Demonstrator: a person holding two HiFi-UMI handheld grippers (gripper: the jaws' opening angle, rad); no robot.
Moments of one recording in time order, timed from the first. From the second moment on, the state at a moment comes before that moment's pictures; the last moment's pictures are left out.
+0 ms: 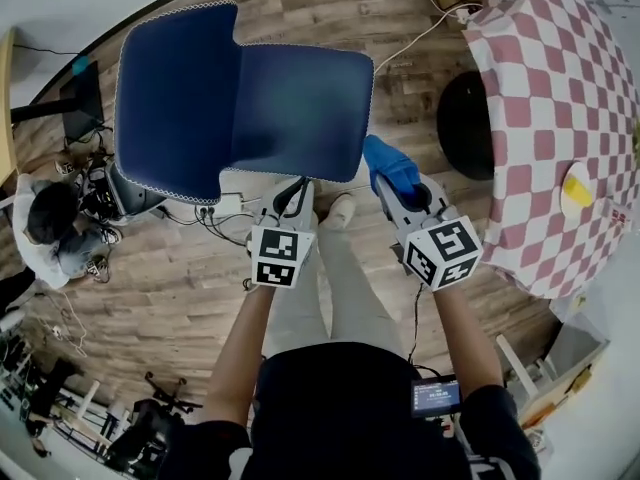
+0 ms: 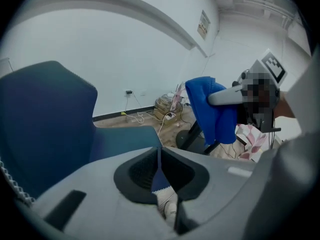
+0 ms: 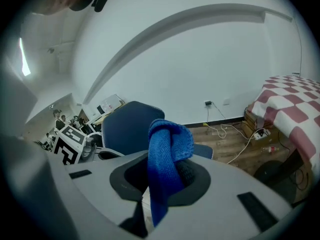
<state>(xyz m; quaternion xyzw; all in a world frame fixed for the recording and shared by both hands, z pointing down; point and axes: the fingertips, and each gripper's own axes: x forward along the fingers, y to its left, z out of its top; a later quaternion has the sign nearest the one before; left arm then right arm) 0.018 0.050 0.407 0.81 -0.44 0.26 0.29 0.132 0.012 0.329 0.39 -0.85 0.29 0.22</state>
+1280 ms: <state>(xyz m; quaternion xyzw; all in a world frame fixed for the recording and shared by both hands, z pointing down) -0.072 -0.024 0.687 0.76 -0.27 0.54 0.23 0.108 -0.011 0.525 0.35 -0.82 0.33 0.31</state>
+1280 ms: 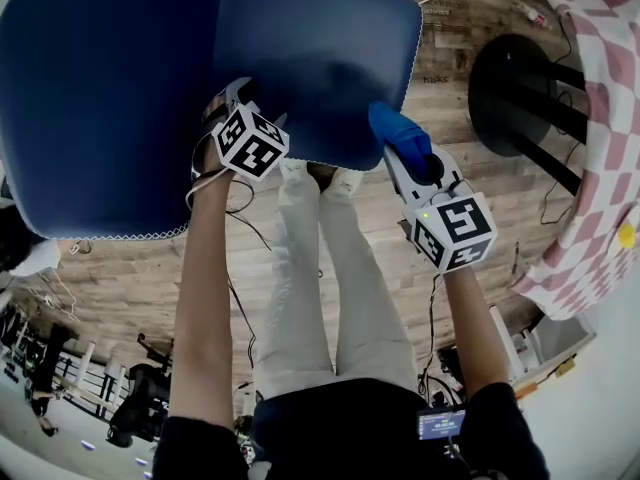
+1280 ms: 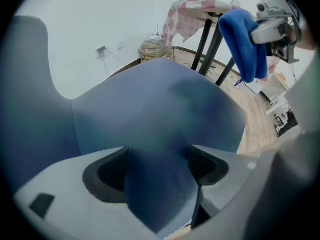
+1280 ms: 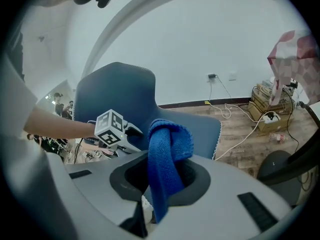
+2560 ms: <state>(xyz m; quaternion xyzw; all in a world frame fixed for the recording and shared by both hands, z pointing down) -0.068 -0.023 0.696 0.79 -0.26 0.50 0.25 -0.019 -0.175 0.612 0.33 -0.85 0.24 0.33</state>
